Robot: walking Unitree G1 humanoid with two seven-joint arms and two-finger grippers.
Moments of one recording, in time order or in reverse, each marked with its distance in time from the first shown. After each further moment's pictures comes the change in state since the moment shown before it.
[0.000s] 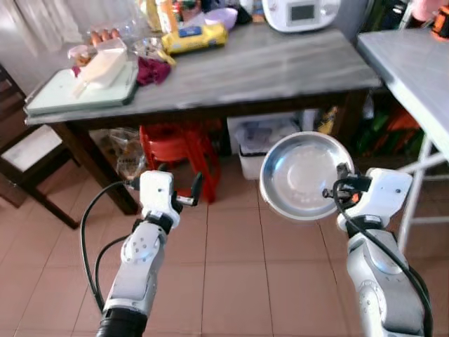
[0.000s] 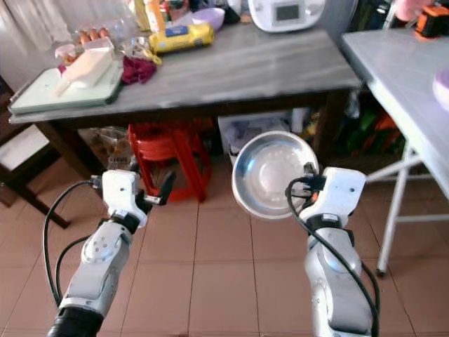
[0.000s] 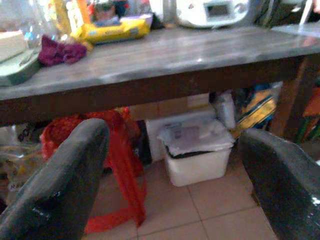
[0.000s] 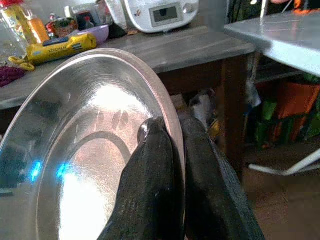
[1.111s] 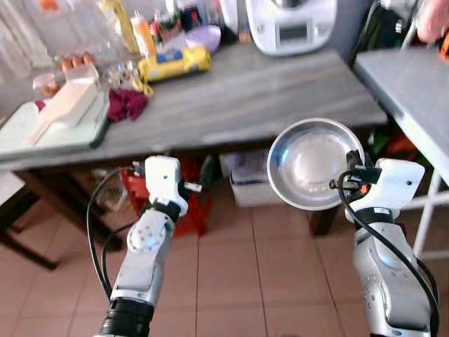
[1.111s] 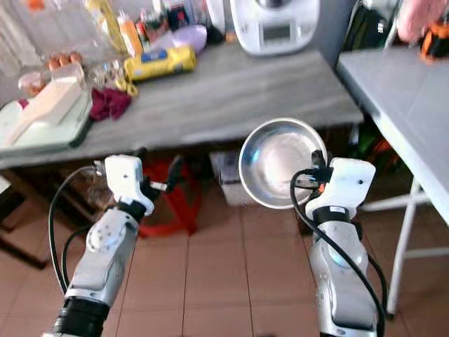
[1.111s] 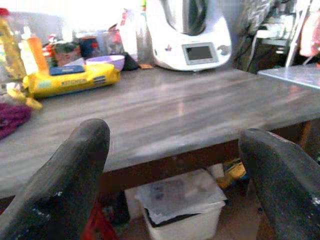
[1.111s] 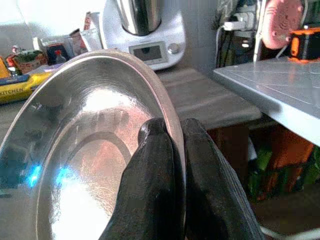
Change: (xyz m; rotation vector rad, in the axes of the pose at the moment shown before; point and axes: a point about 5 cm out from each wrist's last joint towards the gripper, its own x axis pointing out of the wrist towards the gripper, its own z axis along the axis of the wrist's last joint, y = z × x) left arm 0.014 -0.019 0.027 -0.042 -0.092 -0.067; right arm 0.003 -0.007 0.019 -0.069 -0.087 -0.024
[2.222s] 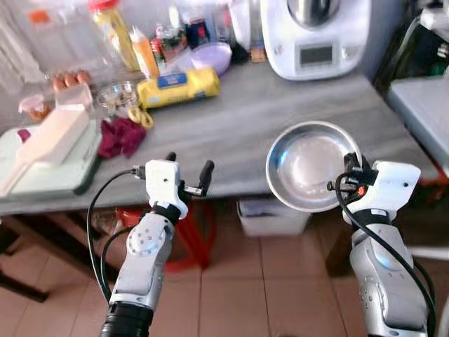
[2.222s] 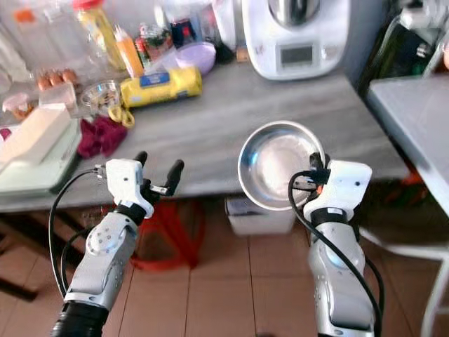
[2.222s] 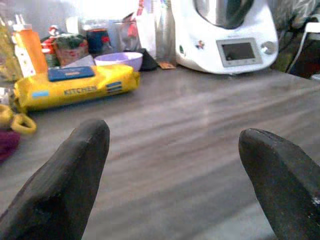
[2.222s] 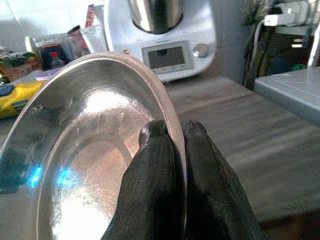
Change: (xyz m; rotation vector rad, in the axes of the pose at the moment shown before) left arm -0.003 0.000 -0.004 -0.007 0.027 0.000; right arm 0.000 0.002 -0.004 0.011 0.015 -0.003
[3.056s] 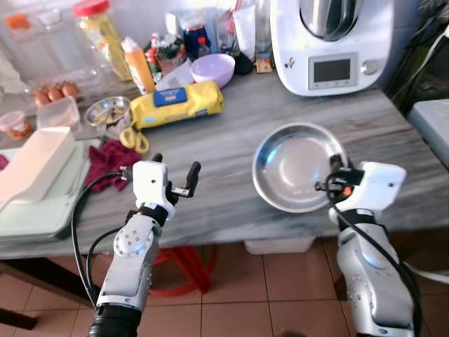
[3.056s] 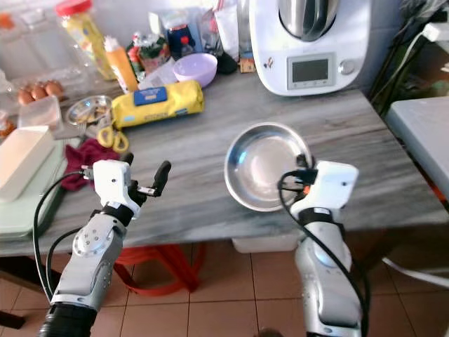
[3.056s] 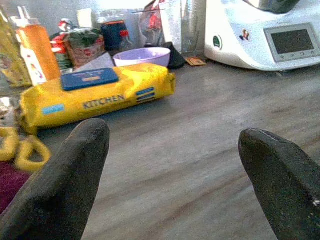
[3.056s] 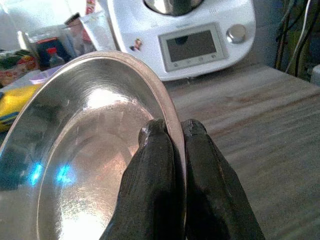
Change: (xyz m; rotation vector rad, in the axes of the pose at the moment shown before) left arm -0.005 0.012 -0.001 0.045 0.011 0.016; right arm 0.001 0.008 -0.005 0.054 0.020 0.017
